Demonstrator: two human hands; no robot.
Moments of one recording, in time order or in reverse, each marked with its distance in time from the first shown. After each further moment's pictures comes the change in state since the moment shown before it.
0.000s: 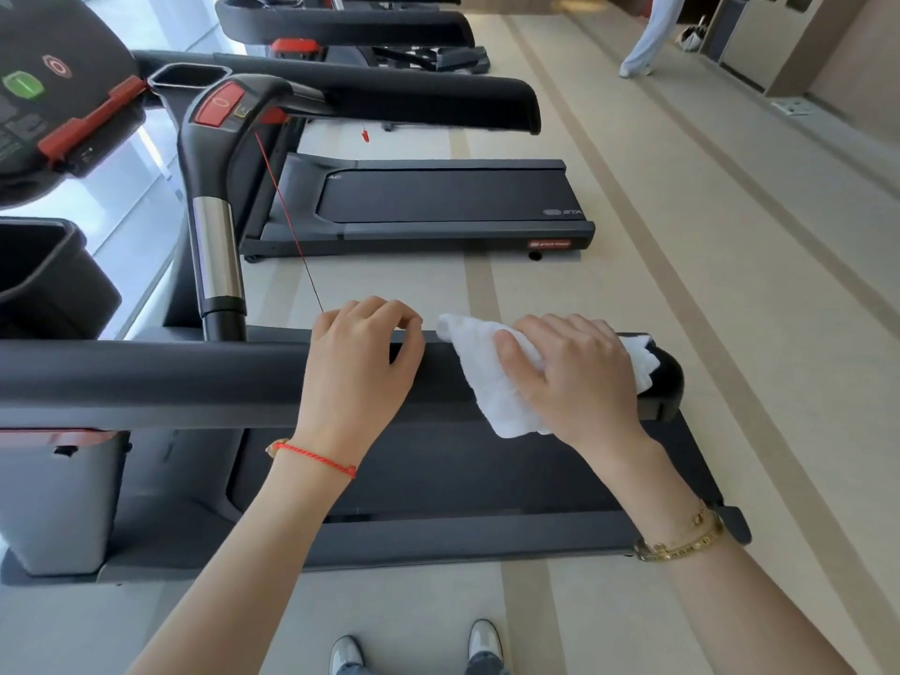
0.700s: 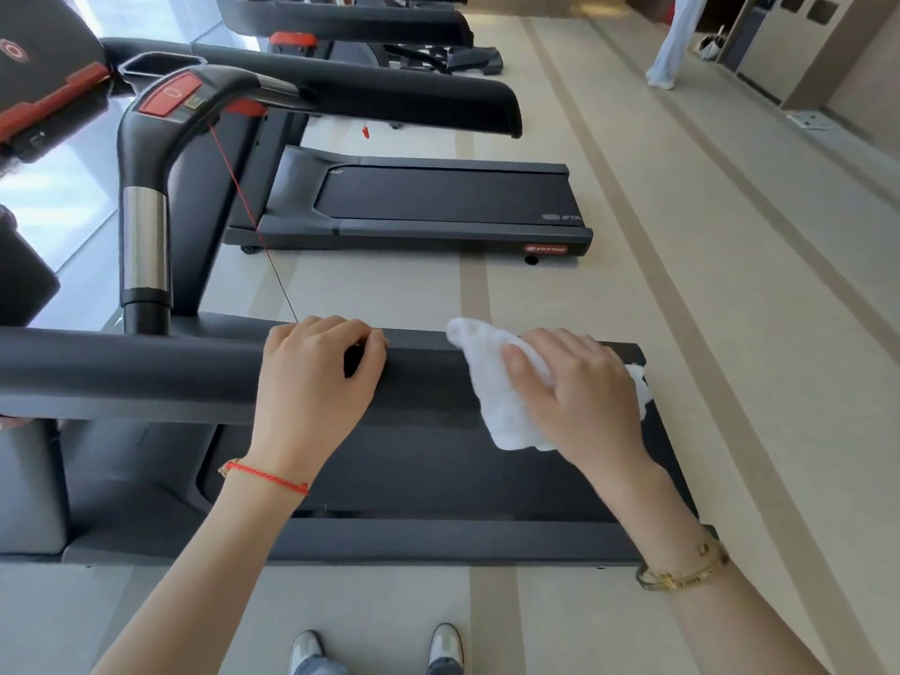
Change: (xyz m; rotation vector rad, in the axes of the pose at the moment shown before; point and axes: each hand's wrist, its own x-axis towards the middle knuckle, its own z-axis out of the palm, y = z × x) left_hand -0.007 0.046 0.031 0.031 0.045 -0.099; right_hand -0.015 0.083 -0.024 0.117 -0.134 0.066
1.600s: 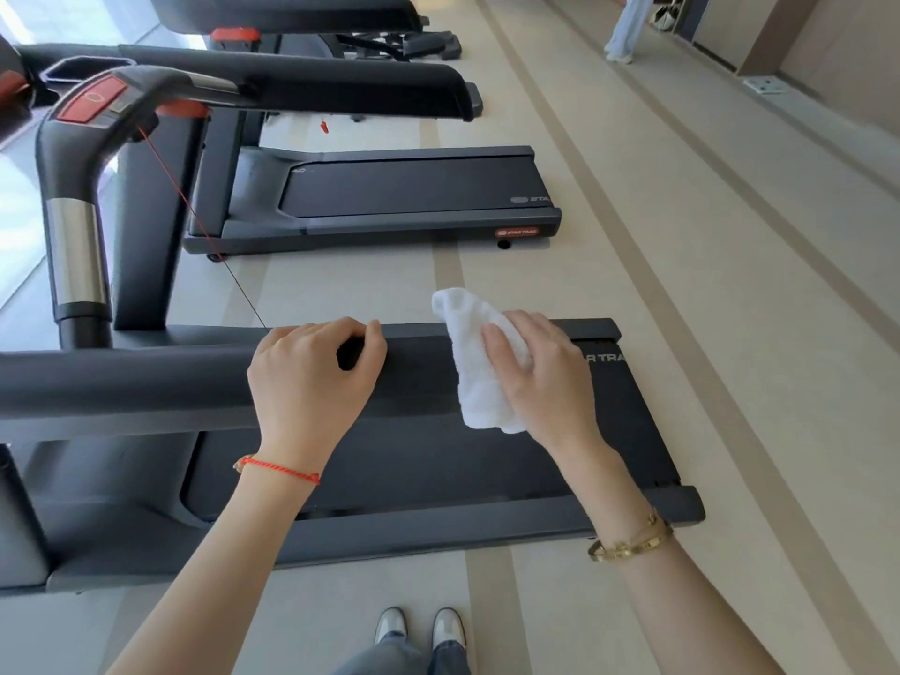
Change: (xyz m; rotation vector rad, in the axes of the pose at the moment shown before) left_hand -0.005 0.032 0.027 0.092 0.144 0.017; right_hand -0.014 0.014 0.006 0.384 0.058 0.208
